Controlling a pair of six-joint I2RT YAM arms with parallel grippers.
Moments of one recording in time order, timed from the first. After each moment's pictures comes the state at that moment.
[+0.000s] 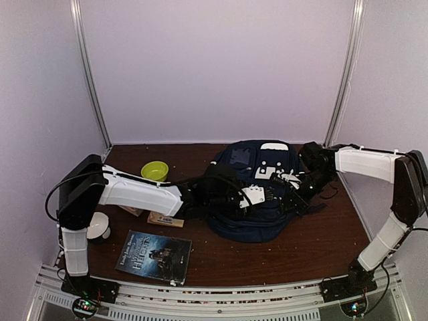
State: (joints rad) left arm -1.10 2.01 1.34 0.27 -0.01 0.70; right arm 0.35 1.61 1.11 -0.88 -0.53 -0.52
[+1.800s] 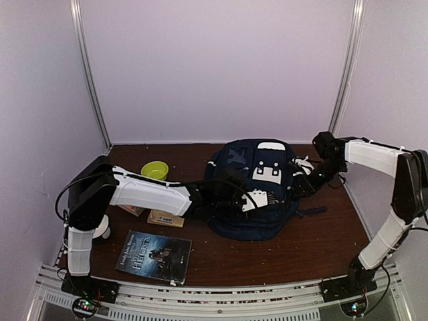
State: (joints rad) left arm -1.10 2.11 1.44 0.12 -0.05 0.67; right arm 0.20 1.65 1.19 -0.86 -0.42 -0.41
